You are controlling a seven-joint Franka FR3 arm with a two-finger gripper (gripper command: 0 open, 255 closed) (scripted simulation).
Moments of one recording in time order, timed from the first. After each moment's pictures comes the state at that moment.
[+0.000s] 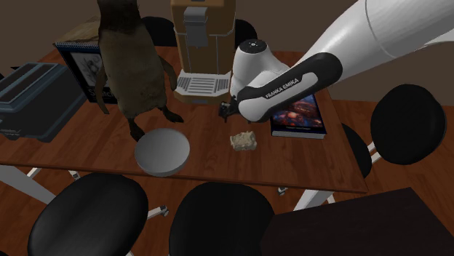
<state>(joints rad) 0.19 0.51 0.28 -1.95 -0.35 2.61 0.89</state>
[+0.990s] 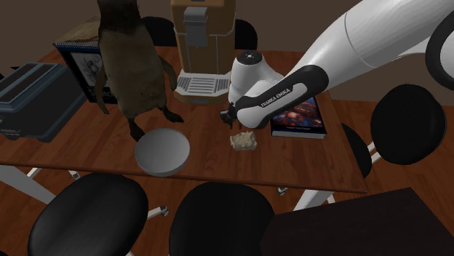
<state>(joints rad) 0.22 0.60 0.25 -1.91 -0.38 2.65 0.91</state>
